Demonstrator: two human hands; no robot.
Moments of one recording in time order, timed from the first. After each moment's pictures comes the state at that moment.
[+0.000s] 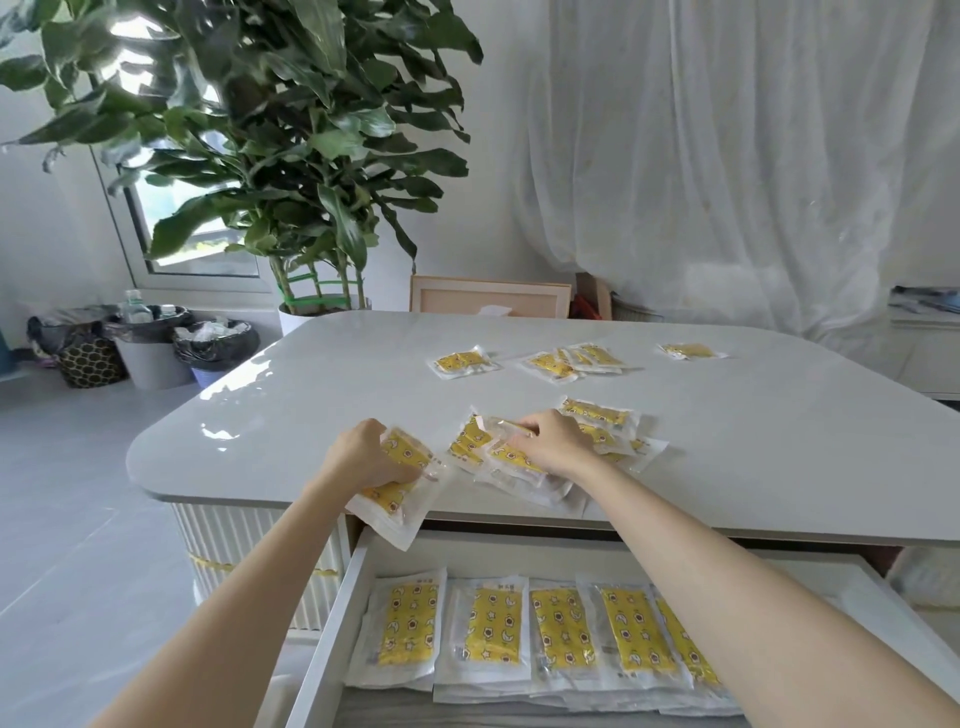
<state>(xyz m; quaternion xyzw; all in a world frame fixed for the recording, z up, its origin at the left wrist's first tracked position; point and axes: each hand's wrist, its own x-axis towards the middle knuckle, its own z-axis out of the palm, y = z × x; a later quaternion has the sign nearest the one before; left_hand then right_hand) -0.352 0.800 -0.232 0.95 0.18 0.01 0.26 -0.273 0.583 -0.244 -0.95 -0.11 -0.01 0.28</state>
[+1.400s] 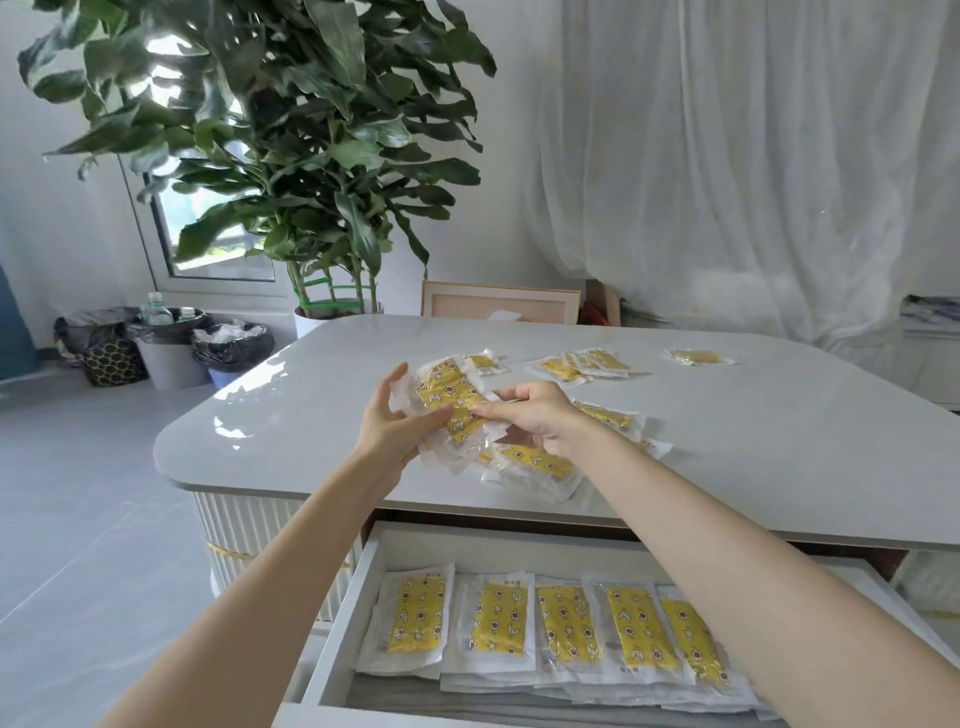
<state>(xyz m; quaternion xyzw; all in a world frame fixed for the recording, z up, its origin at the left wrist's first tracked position) -0.368 0.772 -0.214 0.60 0.08 0.12 0.79 -0.311 0.611 -0.189 -0.74 -0.08 0.14 0.65</state>
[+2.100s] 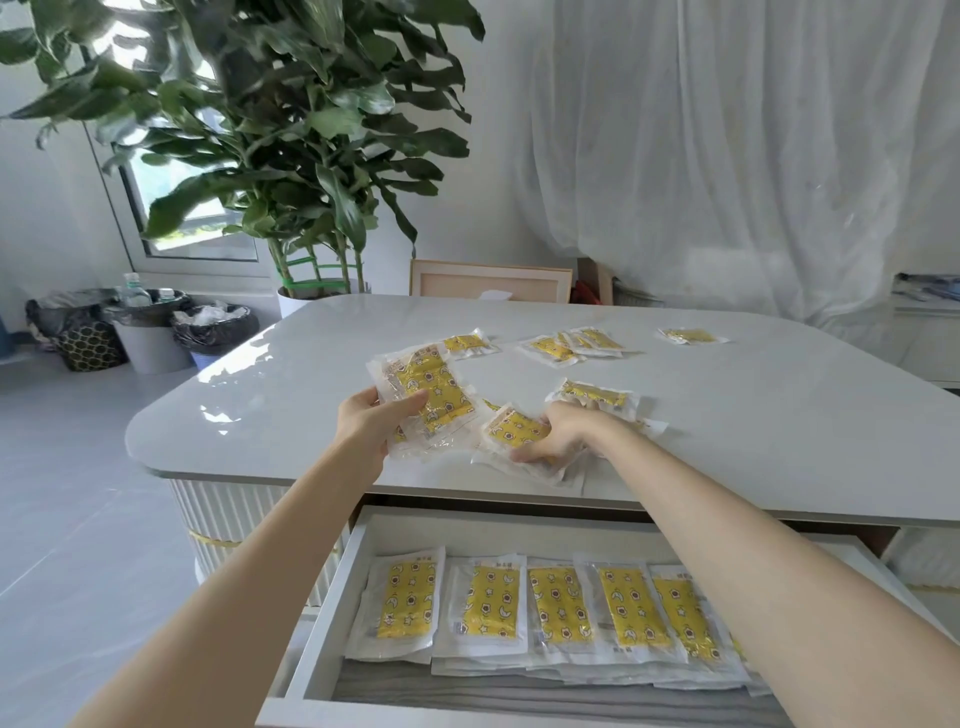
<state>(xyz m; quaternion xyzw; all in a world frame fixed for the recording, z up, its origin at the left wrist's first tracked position) -0.355 0.780 -0.230 0.62 0.15 0.11 0.76 -0.266 0.569 -0.230 -0.98 -0.09 0.14 0.09</state>
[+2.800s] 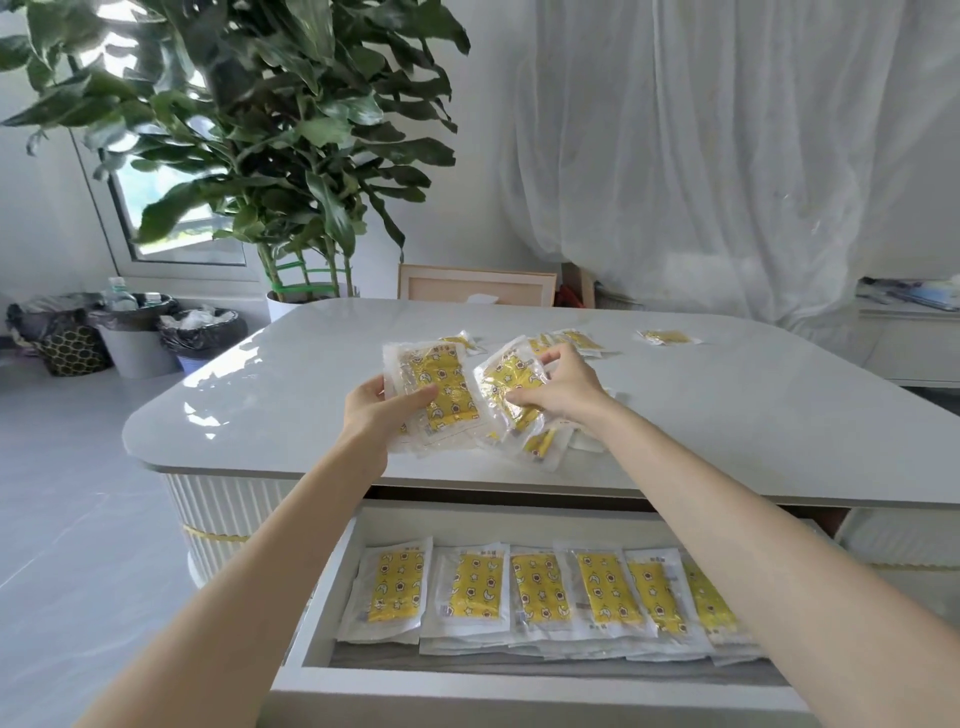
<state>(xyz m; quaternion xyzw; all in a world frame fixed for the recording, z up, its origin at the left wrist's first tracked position) -0.378 0.758 -0.214 0.64 0.12 0.14 0.74 -0.303 0.559 -0.193 -0.90 -0.07 -0.03 0.44</state>
